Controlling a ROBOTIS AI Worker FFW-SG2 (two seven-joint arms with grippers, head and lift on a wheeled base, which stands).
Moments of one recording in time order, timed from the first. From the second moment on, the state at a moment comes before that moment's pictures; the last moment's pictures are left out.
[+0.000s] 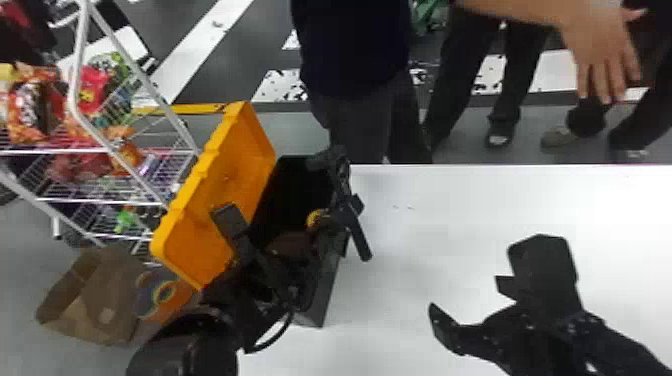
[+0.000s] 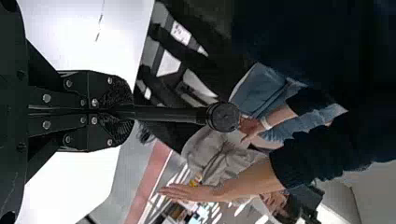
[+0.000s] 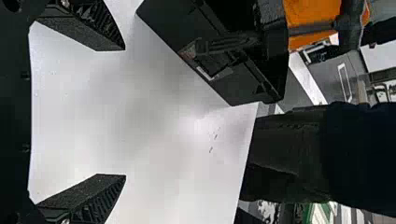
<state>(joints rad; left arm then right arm) 0.43 0.21 0.21 -1.98 0.65 0.44 -0.46 0.41 -0.02 0.42 -2.23 0.15 0.99 0.31</state>
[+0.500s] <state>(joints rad) 0.46 0.19 0.31 -1.96 0.46 0.19 -0.39 0.46 -0.03 0.24 -2.24 0.03 0.94 0.40</state>
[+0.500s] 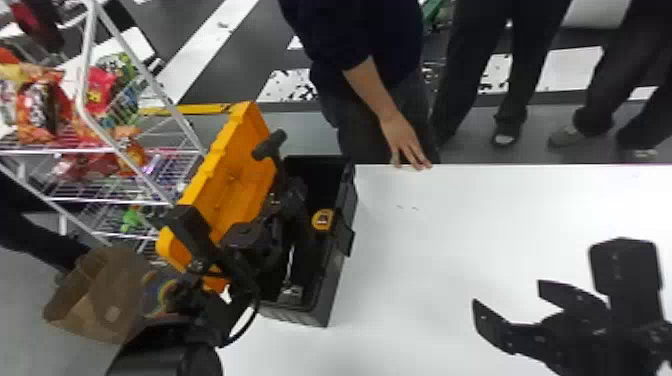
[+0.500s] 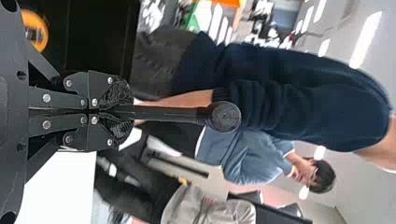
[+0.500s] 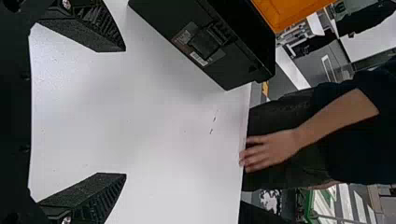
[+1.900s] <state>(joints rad) 0.67 0.14 0.23 -1.97 0.37 -0.17 -0.23 0.61 -0.03 -0.16 -2.23 -0.18 0.51 0.52</state>
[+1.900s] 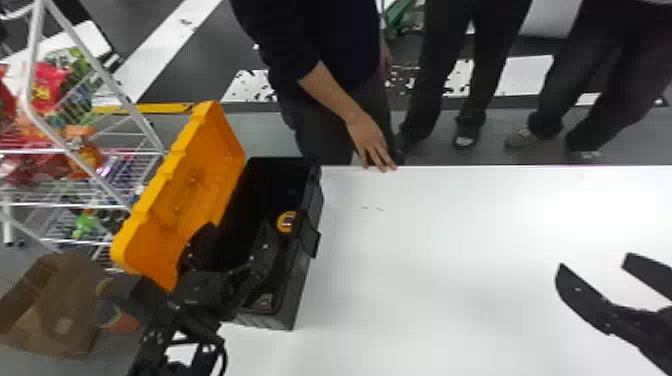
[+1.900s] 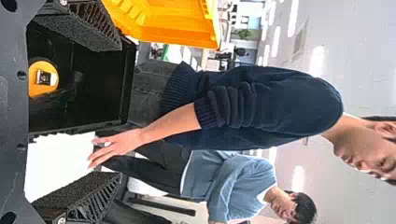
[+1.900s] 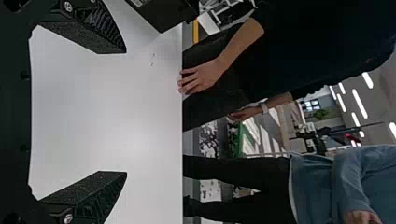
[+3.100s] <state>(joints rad) 0.80 0.15 -0.04 -1.78 0.17 -0.81 -0.01 0.72 0.00 -0.29 -1.99 -0.23 -0.12 0.46</state>
